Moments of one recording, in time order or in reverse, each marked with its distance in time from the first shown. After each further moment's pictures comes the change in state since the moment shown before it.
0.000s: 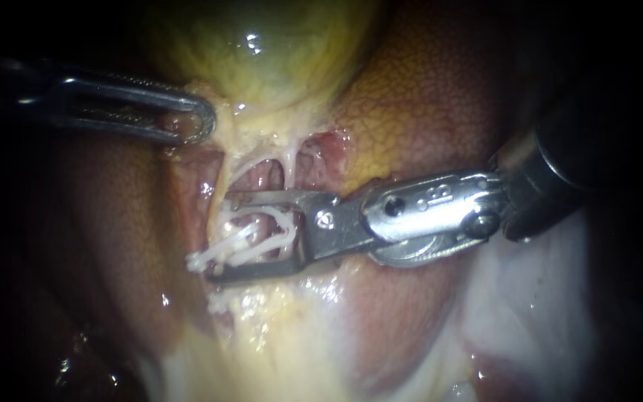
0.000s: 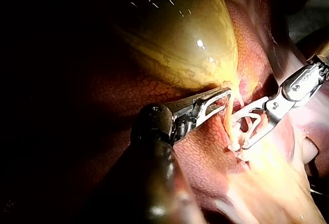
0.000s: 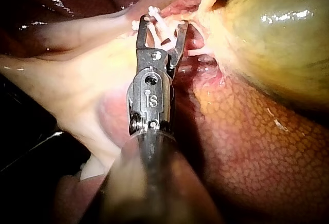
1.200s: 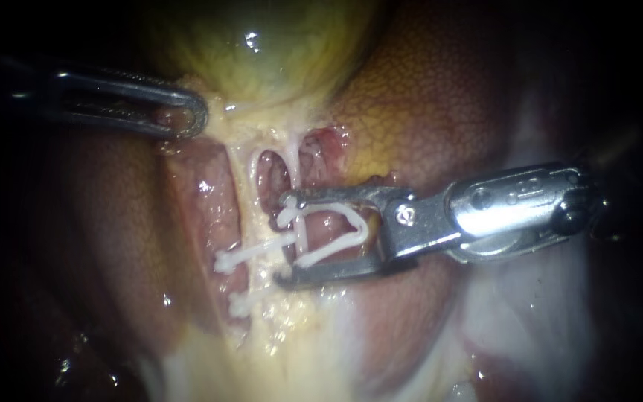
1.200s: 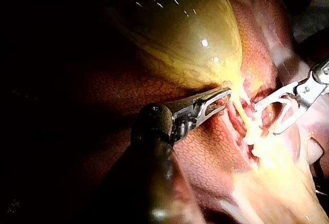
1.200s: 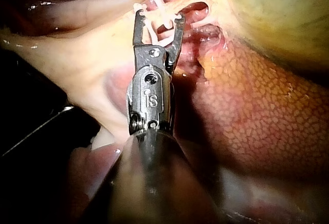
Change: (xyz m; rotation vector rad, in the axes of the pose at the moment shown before) right arm 0.000 0.000 -0.007 0.019 0.027 0.032; left arm 0.000 0.001 -0.001 -0.004 -0.001 0.002
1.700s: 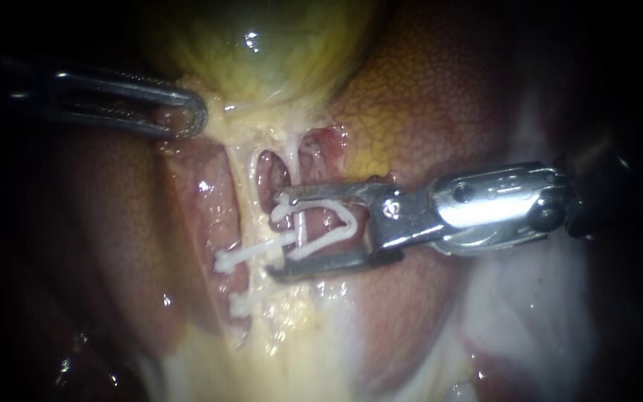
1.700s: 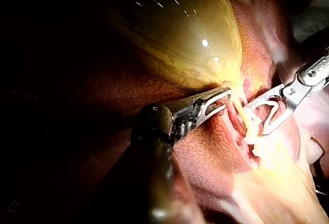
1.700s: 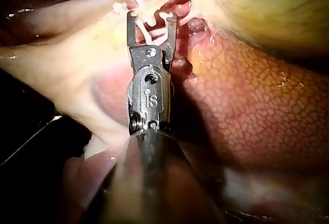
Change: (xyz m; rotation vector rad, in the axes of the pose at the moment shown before) right arm -0.003 0.003 0.002 0.000 -0.001 0.075; left arm 0.000 0.000 0.000 0.000 0.000 0.000
